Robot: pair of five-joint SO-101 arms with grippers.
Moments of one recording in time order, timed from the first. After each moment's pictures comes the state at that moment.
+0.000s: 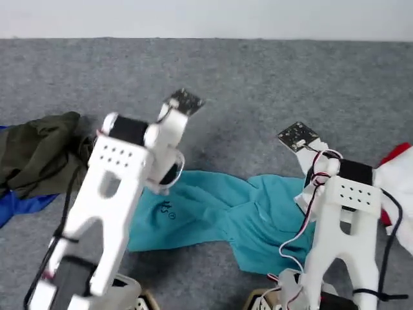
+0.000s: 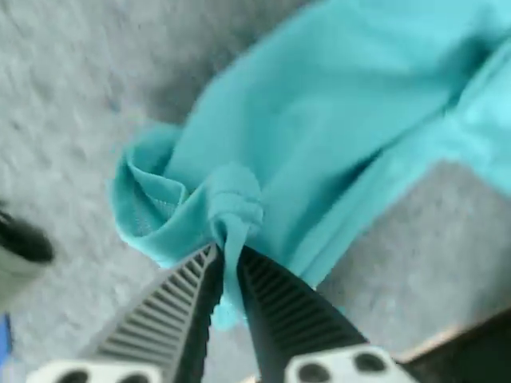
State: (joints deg) left arm 14.3 -10.1 10.9 99.1 -11.0; right arm 14.2 -27.1 38.9 77.7 48.6
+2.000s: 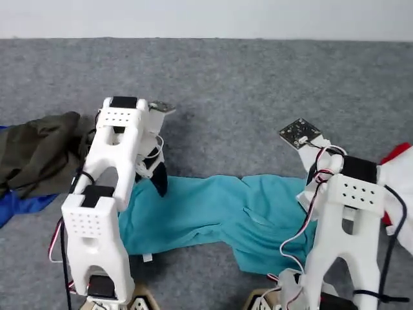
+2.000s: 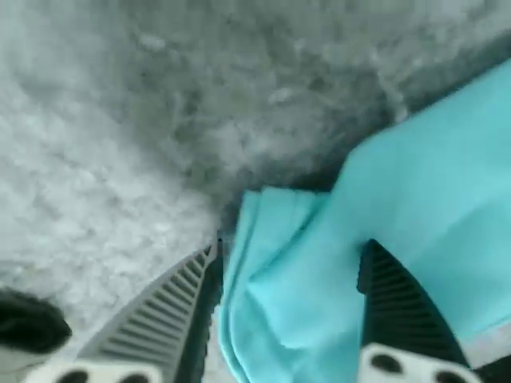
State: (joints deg) left arm 0.5 34.9 -14.5 99.1 -17.6; right arm 14.2 -27.4 35.1 82.5 48.6
